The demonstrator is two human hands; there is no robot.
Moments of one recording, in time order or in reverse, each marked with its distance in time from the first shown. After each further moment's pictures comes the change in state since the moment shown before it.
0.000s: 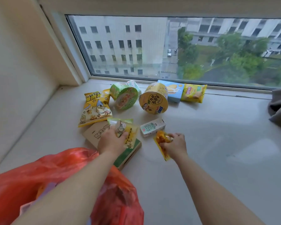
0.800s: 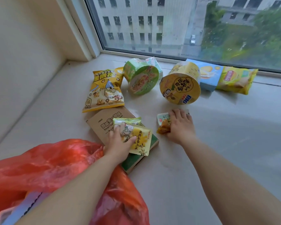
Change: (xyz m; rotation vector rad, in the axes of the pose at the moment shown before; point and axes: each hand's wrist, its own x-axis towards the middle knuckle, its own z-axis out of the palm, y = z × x) left_hand 0.042 -0.070 0.065 -0.076 -0.200 -0.210; right_hand 0.119 -0.008 0.077 -0.879 -0.047 -0.528
